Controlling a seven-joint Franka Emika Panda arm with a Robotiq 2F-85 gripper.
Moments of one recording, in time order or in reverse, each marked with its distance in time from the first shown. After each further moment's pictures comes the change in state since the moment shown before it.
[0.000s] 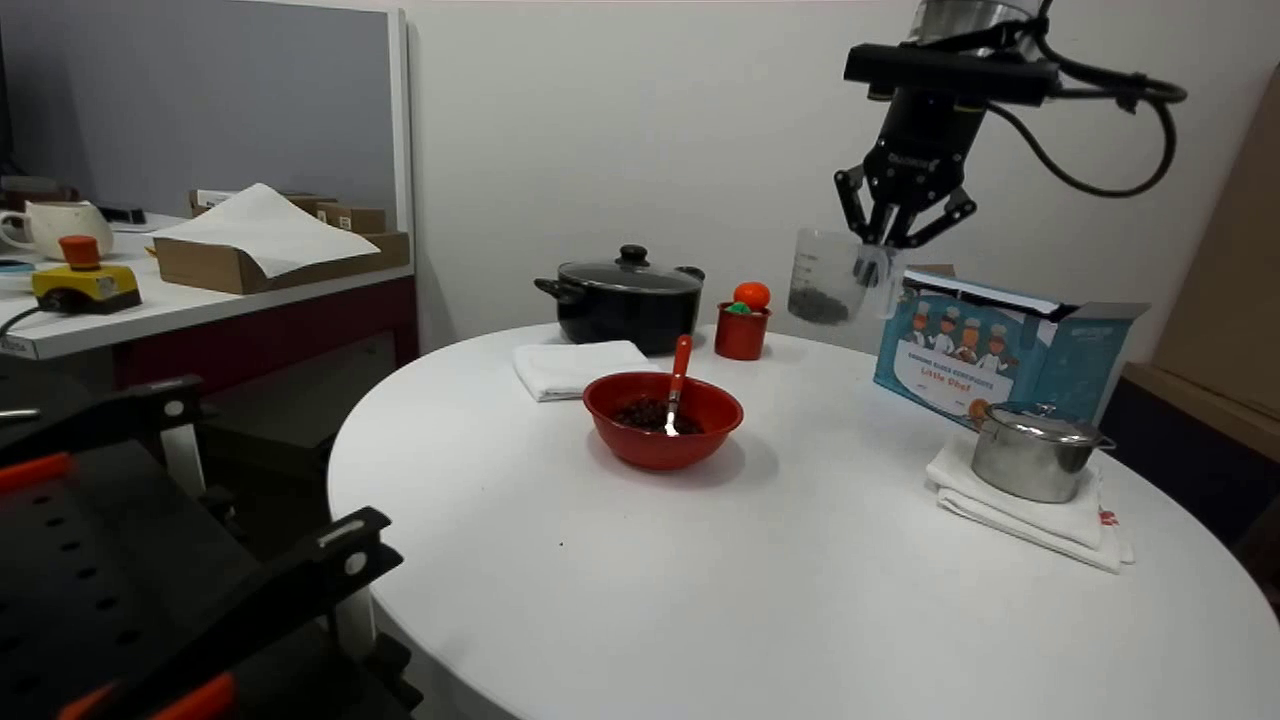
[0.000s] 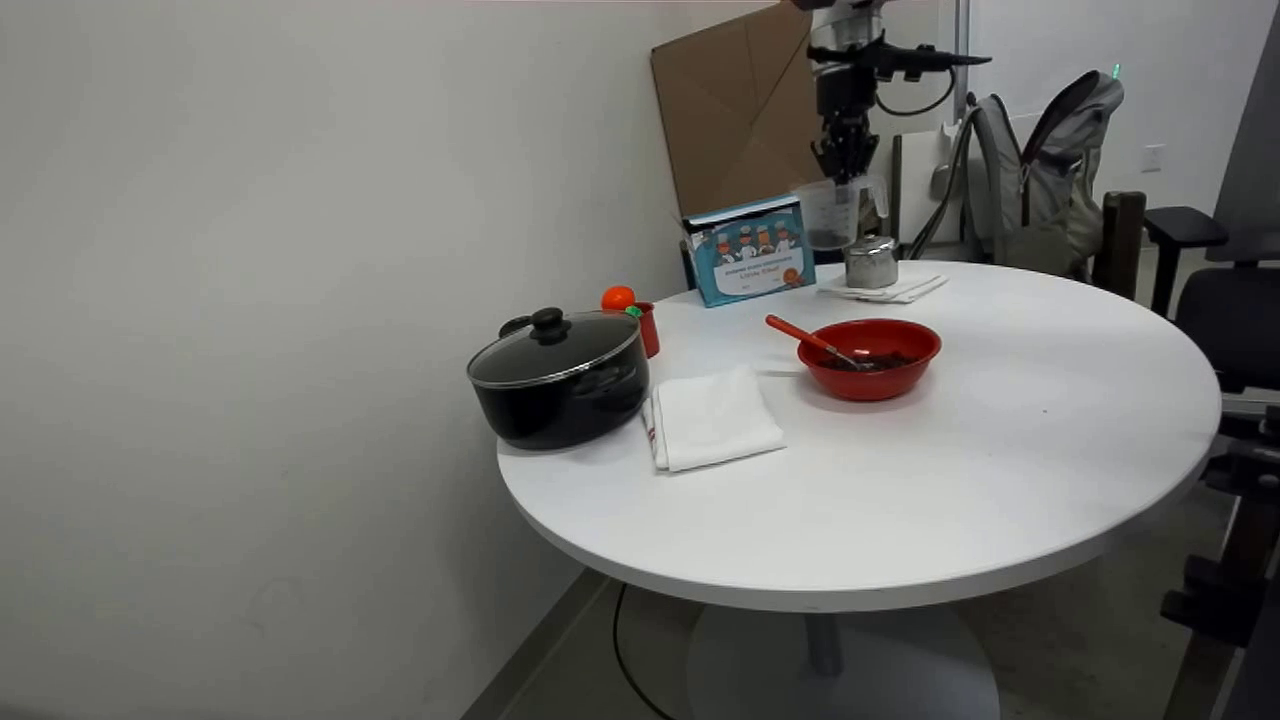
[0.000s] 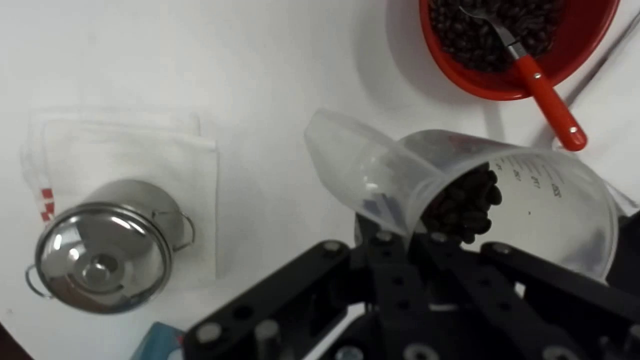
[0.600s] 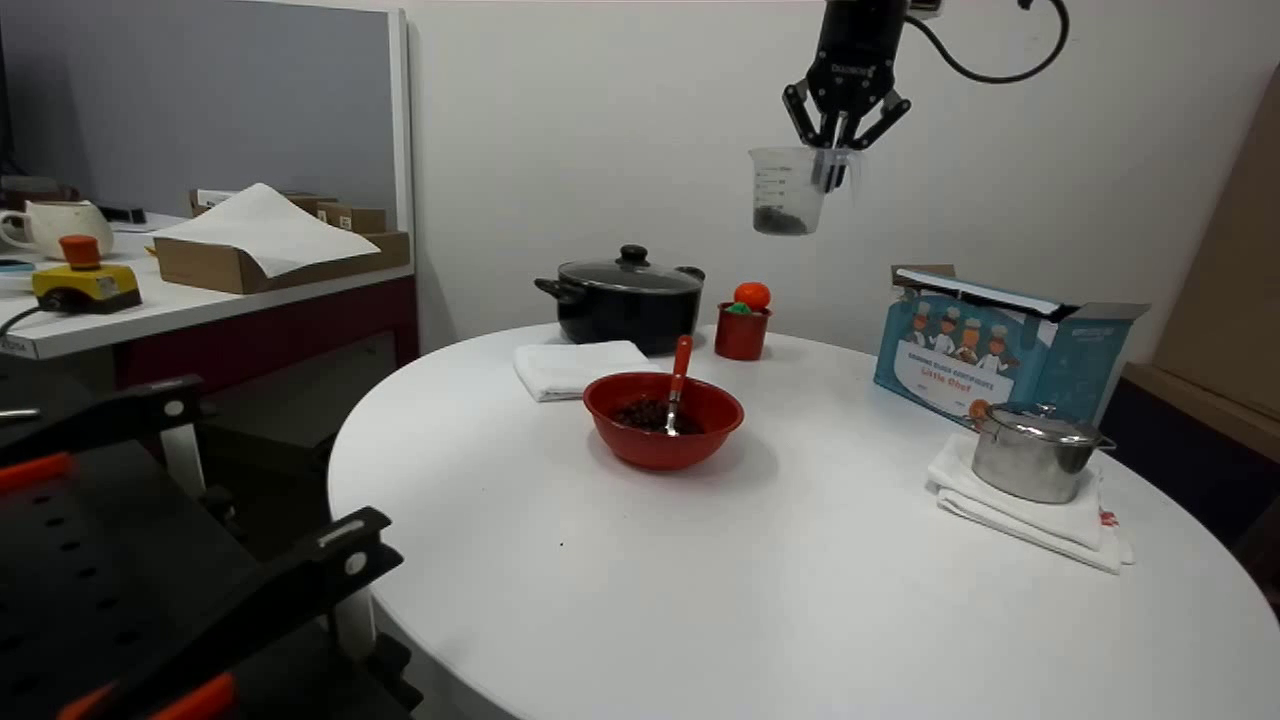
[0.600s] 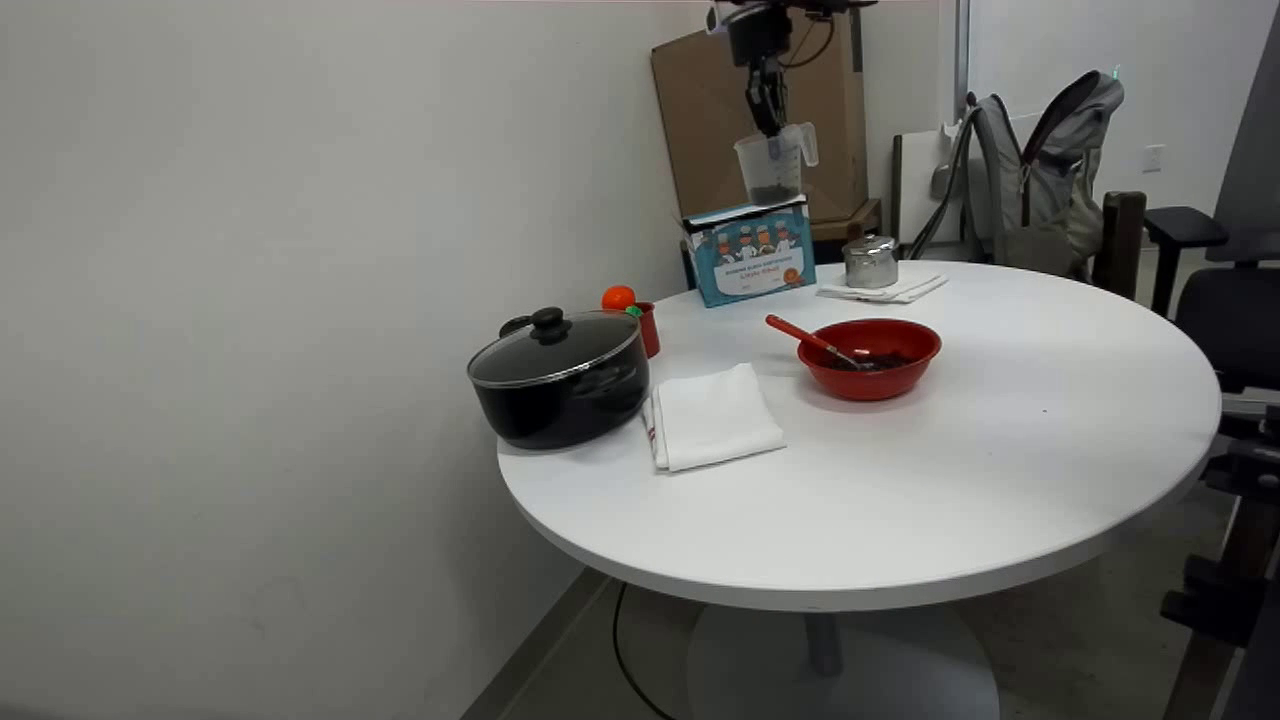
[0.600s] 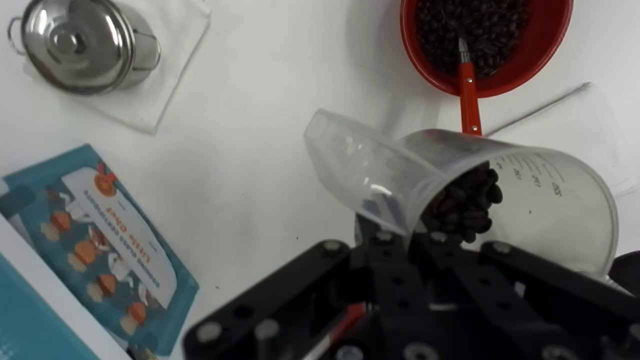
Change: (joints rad) arm 0.152 -0.001 0.016 0.218 -0.159 -0.206 -0.218
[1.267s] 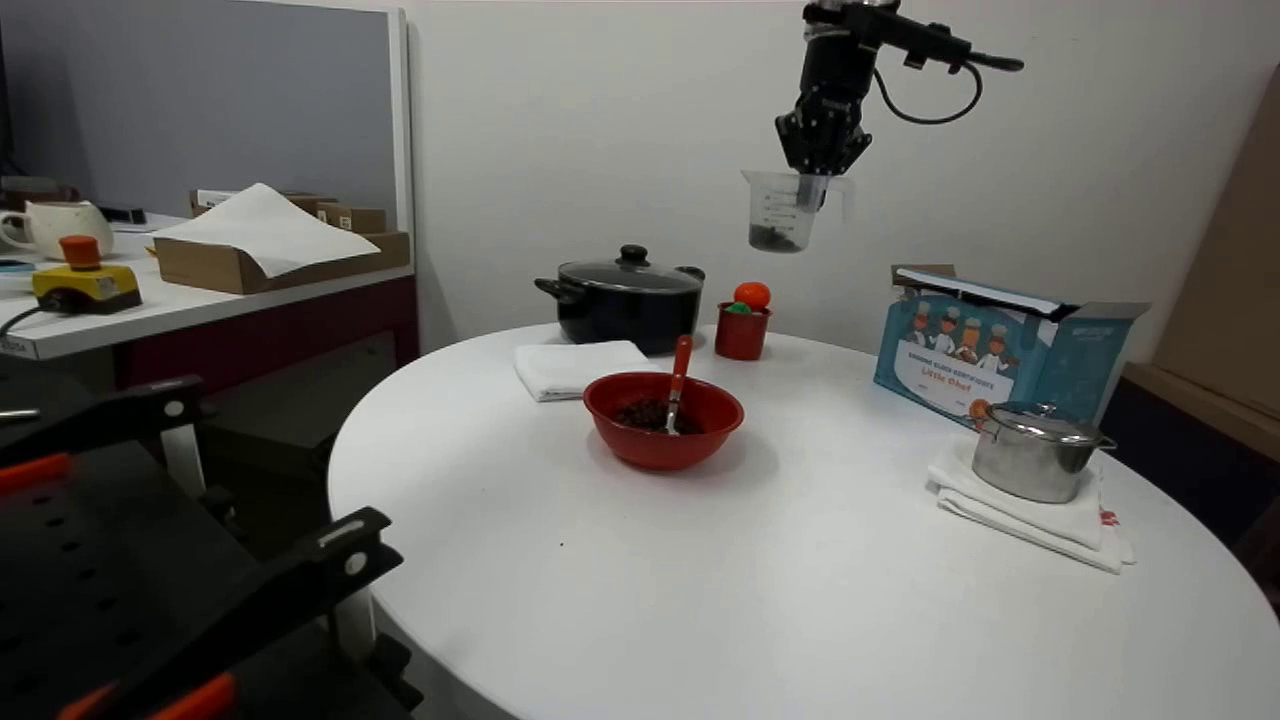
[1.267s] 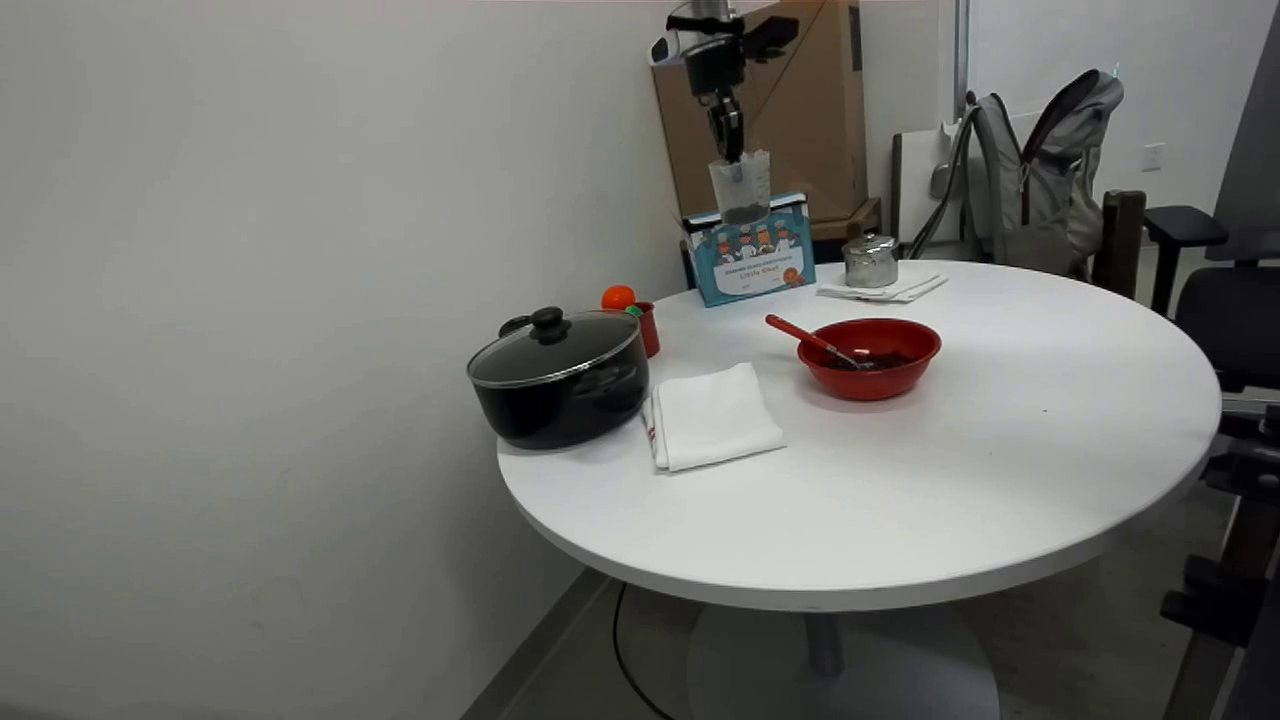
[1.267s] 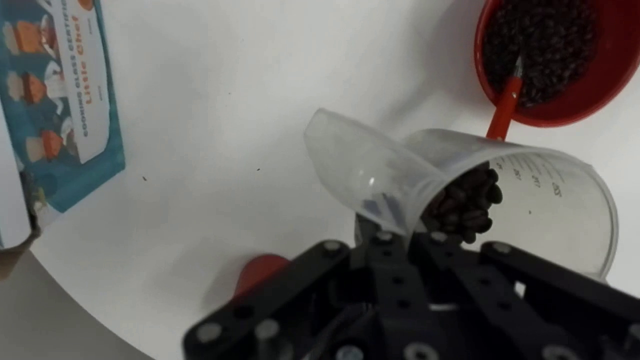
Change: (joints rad) arm 0.047 0.270 0.016 0.402 -0.023 -0.137 -0.486
